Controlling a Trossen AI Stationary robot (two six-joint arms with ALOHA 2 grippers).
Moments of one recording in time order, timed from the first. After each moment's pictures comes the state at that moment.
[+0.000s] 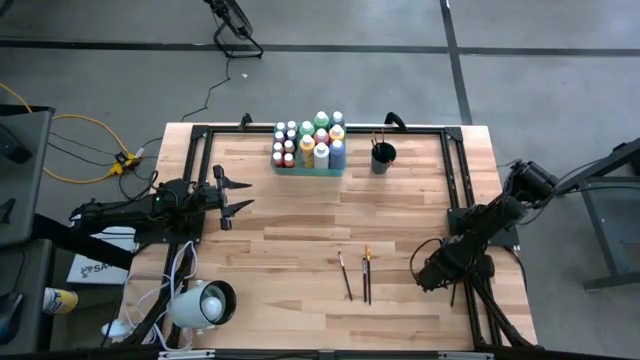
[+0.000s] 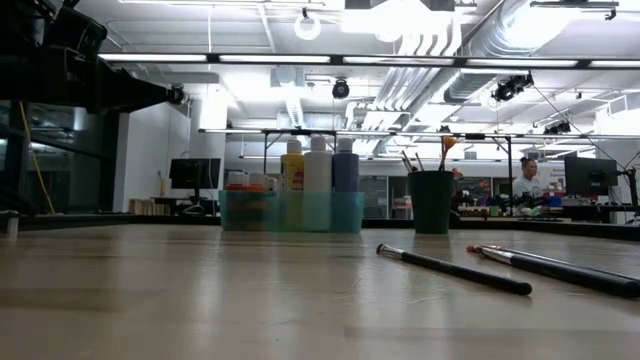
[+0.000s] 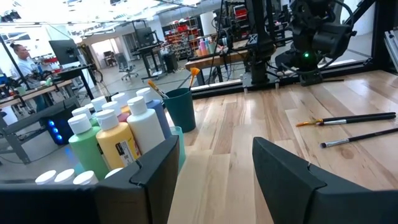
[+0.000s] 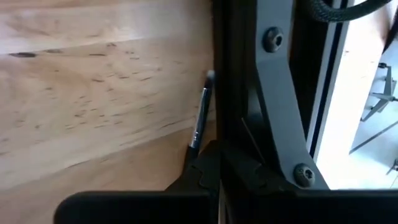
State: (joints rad) left arm 0.11 0.01 0.02 0.01 -0.10 0.24; right arm 0.76 1.51 0.60 -0.95 -0.44 2.37
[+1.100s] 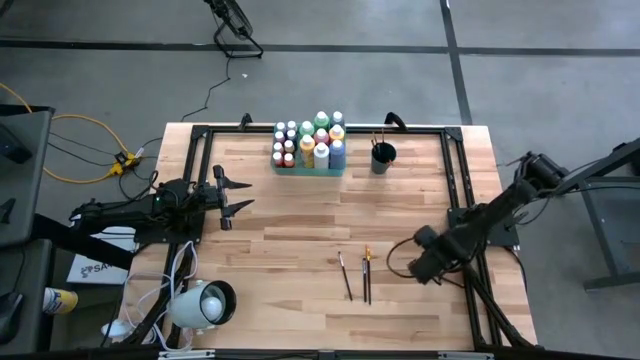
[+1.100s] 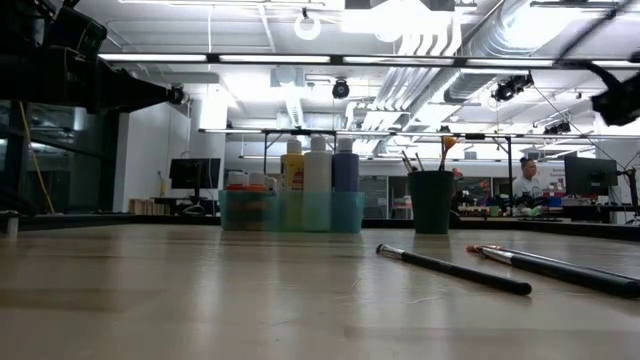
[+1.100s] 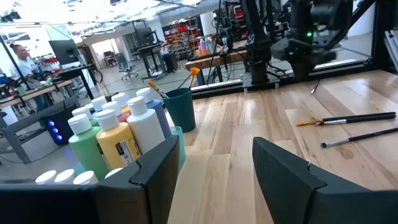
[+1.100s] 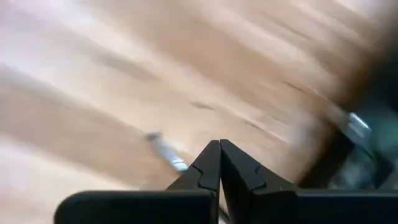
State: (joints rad) left arm 0.11 0.01 0.02 0.01 -0.10 0.24; right arm 0.66 1.38 0.75 -1.08 0.01 1.74
